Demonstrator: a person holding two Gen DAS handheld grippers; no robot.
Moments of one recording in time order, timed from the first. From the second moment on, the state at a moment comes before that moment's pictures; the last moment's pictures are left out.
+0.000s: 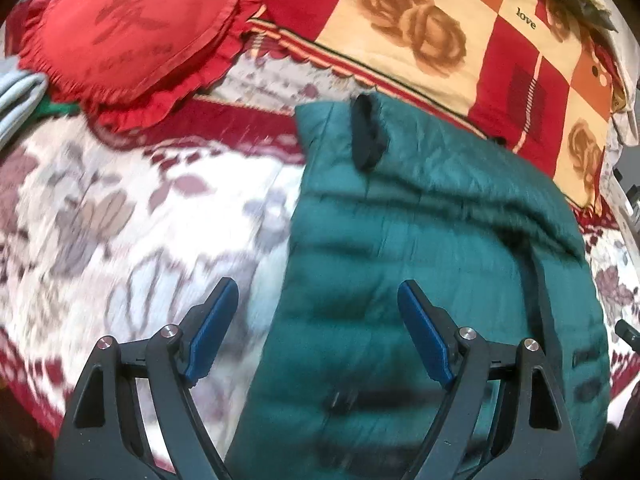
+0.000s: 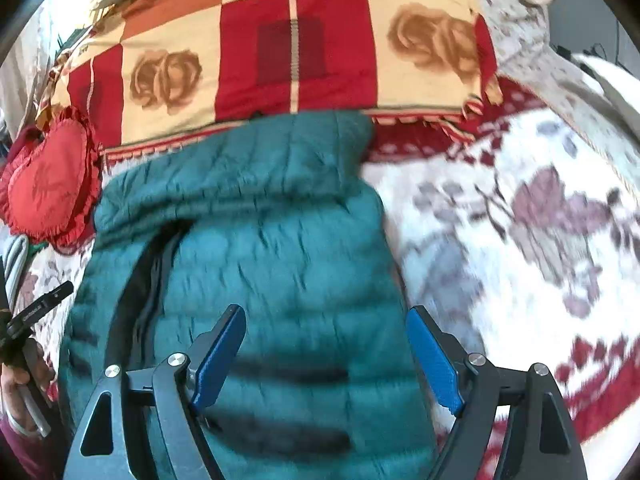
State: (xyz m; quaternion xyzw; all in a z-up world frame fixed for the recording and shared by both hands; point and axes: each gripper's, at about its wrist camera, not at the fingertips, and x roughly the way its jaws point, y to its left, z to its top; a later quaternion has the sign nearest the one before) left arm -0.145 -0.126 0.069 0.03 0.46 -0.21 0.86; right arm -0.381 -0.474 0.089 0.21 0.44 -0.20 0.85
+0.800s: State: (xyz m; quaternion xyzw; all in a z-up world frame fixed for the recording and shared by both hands) left arm -0.238 -0.057 0.055 0.03 0.47 -0.21 0.86; right arm -0.474 -0.439 0.068 0.24 0.45 -0.20 0.84
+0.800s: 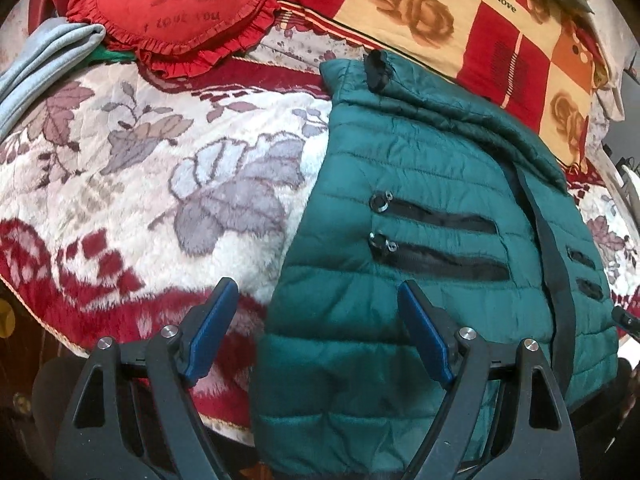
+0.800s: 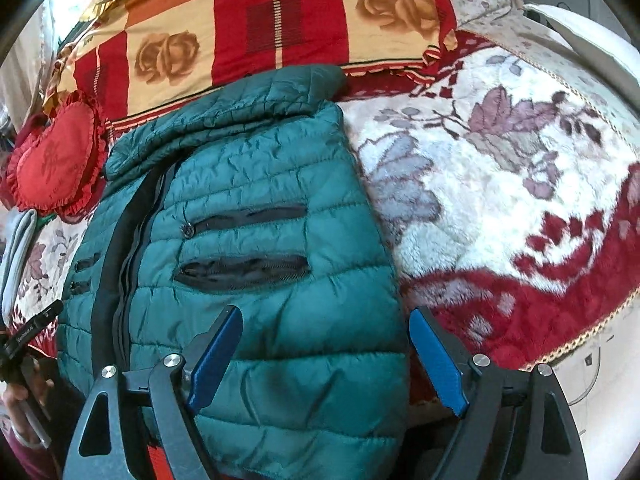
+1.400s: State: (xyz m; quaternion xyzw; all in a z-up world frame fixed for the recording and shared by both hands) left arm -0.252 -0.049 0.040 0.03 0.49 -0.21 0.84; right arm -0.493 -0.443 0.051 0.26 0.47 -0.19 0.82
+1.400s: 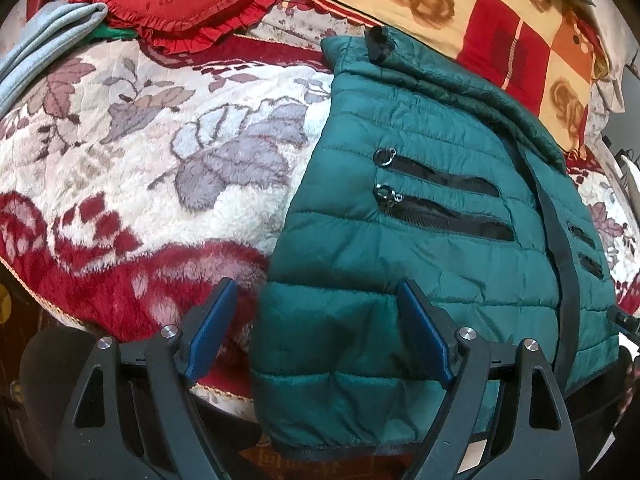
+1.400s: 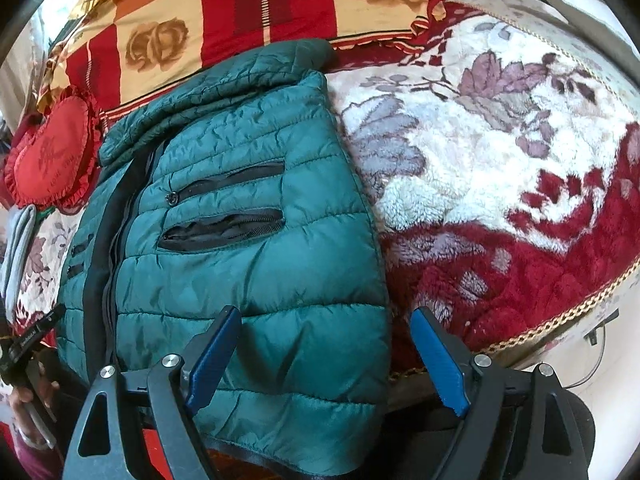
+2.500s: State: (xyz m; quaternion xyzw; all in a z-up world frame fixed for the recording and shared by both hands) left arm -0.264 -0.029 0.019 -0.05 0.56 -0.27 0.78; right arm -0.493 -0.418 0.053 0.28 0.51 -0.09 0.81
